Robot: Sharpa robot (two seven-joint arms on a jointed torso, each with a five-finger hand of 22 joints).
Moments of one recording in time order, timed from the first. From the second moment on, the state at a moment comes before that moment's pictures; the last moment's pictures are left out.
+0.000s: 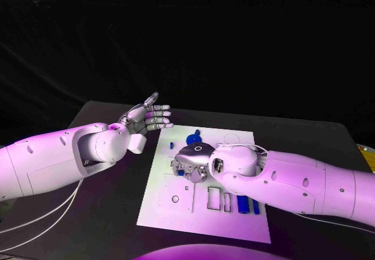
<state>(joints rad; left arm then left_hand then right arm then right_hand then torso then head) 1.16 -0.98 -0.03 1.57 0.24 -0.23 0.26 1.02 0.11 0.12 0.30 0.20 0.63 0.18 0.51 0.29 0.86 0.16 0.58 0.23 1.08 0.10 0.51 0.62 0.17 1.08 0.19 0.38 0.18 1.18 -0.44 -0.19 1.47 -1.72 -0.12 -0.03 1.36 -0.13 0.61 -0.12 0.10 1.04 0.09 0.17 0.50 1.44 0.00 1.45 1.31 1.47 -0.06 1.57 1.31 0.04 1.47 0.05 1.34 1.31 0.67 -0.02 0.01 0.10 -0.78</state>
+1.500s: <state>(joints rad) 1.16 -0.98 -0.03 1.57 0.23 -0.23 0.25 1.03 0.11 0.11 0.30 0.20 0.63 0.18 0.51 0.29 0.85 0.17 0.58 0.23 1.07 0.10 0.51 0.62 0.17 1.09 0.19 0.38 0.18 1.19 -0.50 -0.19 1.51 -1.70 -0.20 -0.06 1.17 -0.19 0.50 -0.01 0.12 0.98 0.14 0.13 0.48 1.44 0.05 1.45 1.31 1.47 -0.02 1.57 1.31 0.04 1.47 0.08 1.34 1.31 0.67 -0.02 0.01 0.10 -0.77</state>
